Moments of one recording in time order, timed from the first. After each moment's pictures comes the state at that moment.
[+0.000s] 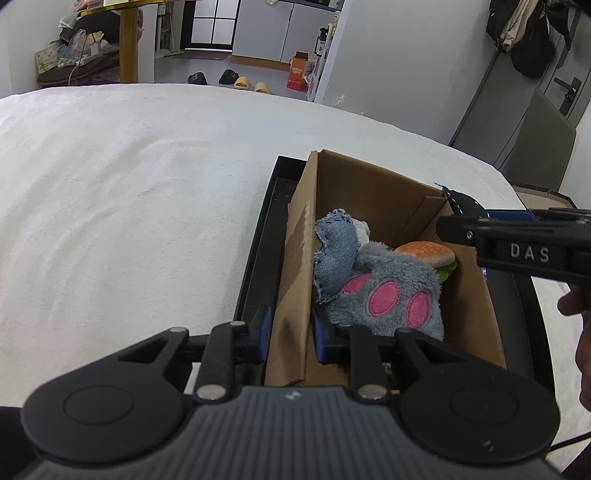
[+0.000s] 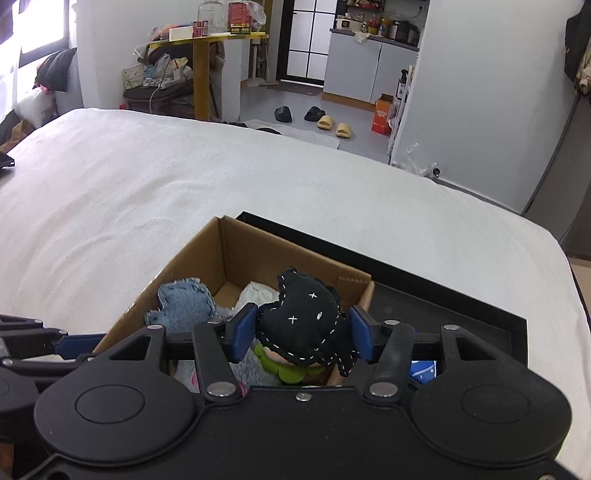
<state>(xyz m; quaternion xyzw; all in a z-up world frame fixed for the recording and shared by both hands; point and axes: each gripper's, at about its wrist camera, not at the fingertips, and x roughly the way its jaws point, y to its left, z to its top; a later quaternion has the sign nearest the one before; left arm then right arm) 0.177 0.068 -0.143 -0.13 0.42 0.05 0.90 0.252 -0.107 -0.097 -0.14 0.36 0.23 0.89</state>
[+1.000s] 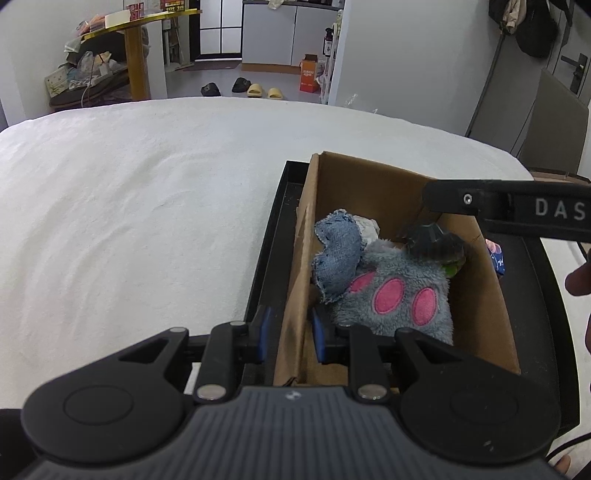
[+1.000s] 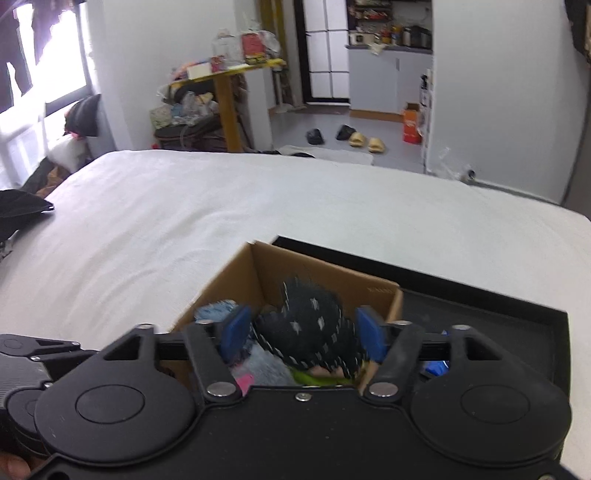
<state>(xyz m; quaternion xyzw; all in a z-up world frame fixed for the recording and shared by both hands) 0.179 0.050 -0.137 -0.08 0.42 0.08 0.90 0.260 -0.119 -0.089 -0.06 0.33 0.30 0.89</state>
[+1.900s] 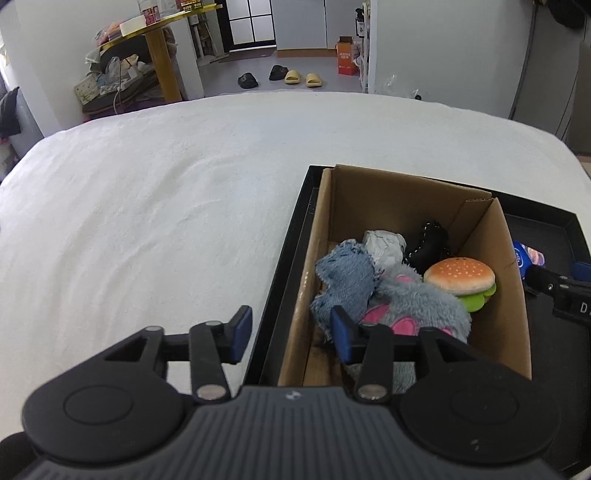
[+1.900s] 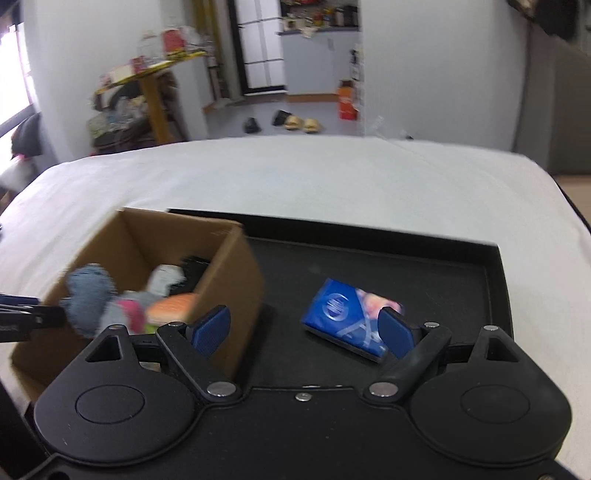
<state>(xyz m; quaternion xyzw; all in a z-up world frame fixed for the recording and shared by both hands) 0.225 0.023 -0.125 -0.02 0.46 0.16 0.87 0.291 -0.210 -0.153 -0.02 0.37 0.19 0.91</state>
